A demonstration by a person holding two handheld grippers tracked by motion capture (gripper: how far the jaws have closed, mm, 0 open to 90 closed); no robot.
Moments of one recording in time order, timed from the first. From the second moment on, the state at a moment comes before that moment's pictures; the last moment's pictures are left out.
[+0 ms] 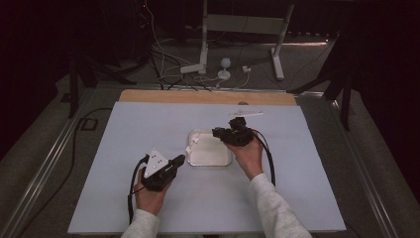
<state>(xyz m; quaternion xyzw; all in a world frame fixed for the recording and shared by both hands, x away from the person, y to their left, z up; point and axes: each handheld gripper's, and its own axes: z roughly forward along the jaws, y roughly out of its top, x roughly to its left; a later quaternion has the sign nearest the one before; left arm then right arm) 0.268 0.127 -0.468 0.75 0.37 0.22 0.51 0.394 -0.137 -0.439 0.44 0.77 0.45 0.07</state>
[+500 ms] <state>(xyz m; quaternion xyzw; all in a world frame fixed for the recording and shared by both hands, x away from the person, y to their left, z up) 0.271 0.129 -0.469 0.75 0.37 0.22 0.51 0.388 -0.141 -0.447 0.45 0.77 0.45 0.08</state>
